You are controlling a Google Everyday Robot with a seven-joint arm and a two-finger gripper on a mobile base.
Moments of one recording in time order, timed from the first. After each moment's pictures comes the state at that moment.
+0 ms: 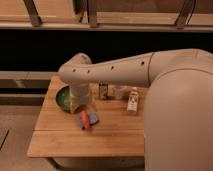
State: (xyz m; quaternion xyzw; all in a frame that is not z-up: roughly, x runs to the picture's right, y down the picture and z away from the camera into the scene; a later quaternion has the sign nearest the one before) arm -0.107 0.102 0.703 -0.26 0.23 0.64 0.68
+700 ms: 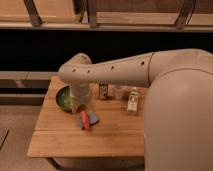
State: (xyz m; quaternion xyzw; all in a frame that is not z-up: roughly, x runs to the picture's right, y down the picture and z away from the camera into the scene) arm -0.107 0.102 0.703 -0.26 0.23 0.64 0.68
